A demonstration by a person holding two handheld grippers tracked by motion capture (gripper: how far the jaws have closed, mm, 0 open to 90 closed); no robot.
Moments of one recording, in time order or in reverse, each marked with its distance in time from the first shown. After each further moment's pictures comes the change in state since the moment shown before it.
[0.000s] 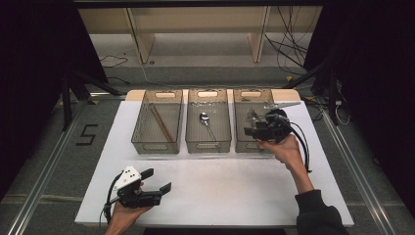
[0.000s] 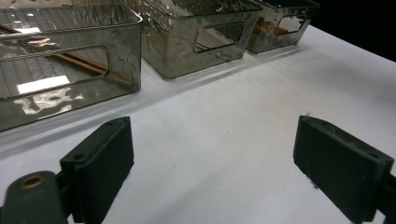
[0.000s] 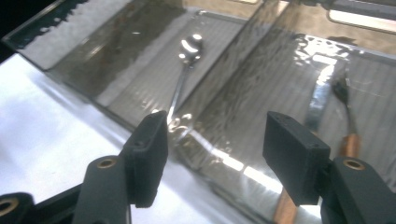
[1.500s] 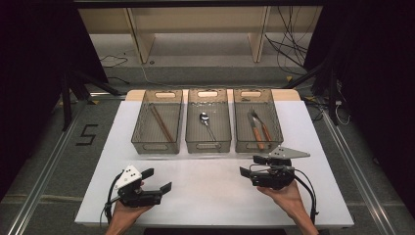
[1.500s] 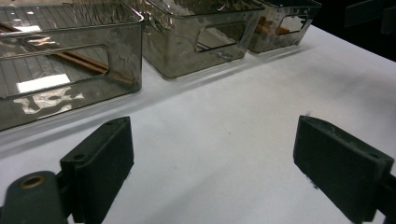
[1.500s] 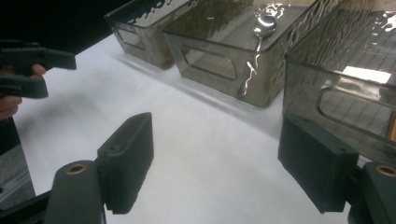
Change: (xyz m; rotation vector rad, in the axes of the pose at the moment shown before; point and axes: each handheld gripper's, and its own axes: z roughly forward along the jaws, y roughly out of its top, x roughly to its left) left arm 0.001 0.001 0.002 0.005 0.003 -0.002; right arm 0.055 -0.107 -0.026 -0.159 0.140 -0.049
